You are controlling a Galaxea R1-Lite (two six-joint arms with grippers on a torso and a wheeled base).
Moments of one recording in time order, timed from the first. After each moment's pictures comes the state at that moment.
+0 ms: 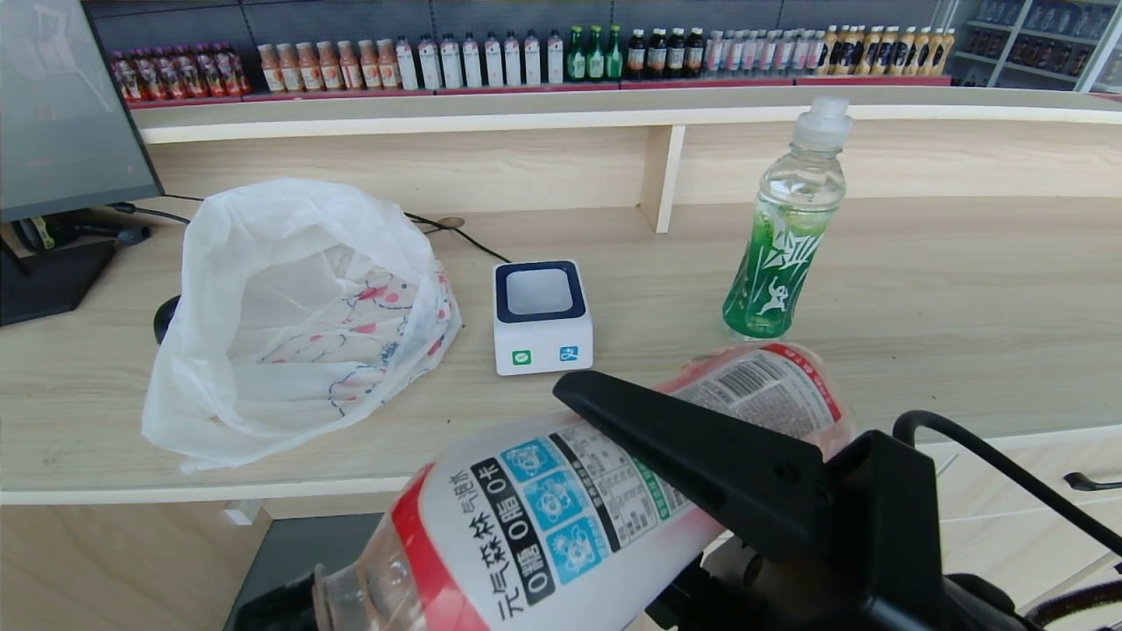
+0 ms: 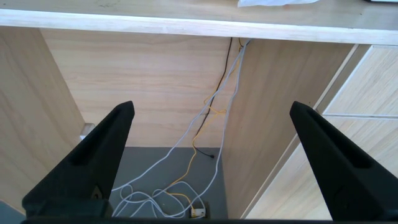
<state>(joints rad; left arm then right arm) 0.00 0.00 0.00 0.00 0.00 0.00 1.23 1.57 -0.53 -1.36 -0.18 -1.75</state>
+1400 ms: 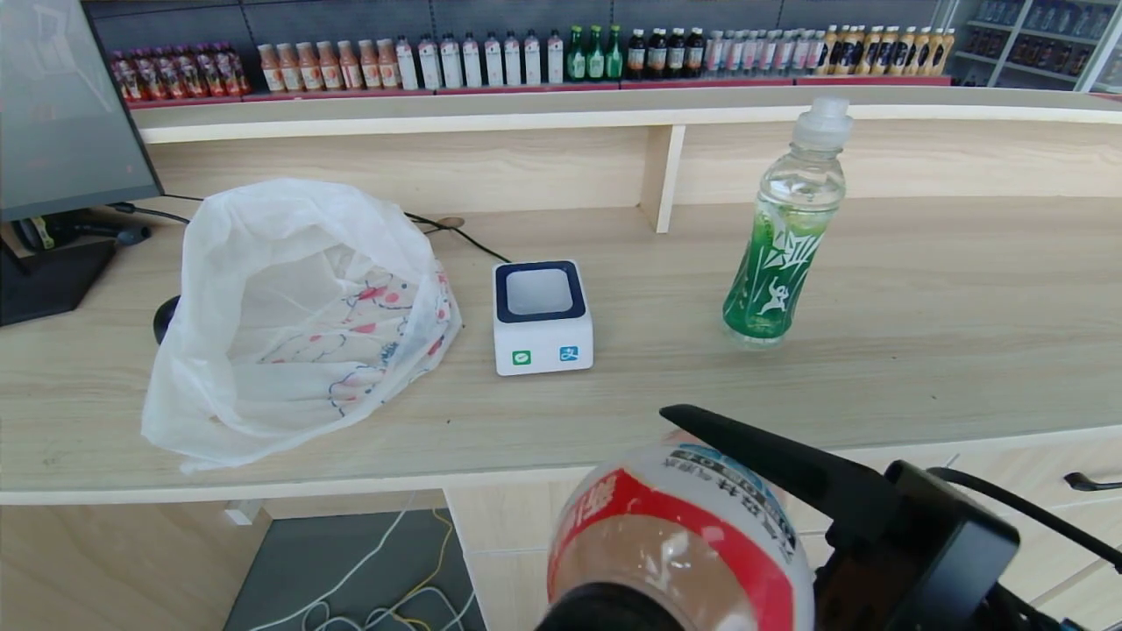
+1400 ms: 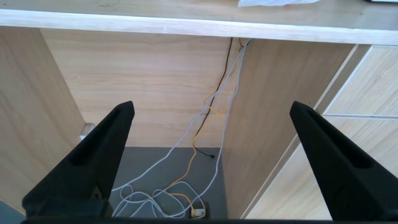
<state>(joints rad) 0.00 0.00 0.00 0.00 0.00 0.00 1.21 1.48 -0.39 -1.36 -0.19 -1.09</state>
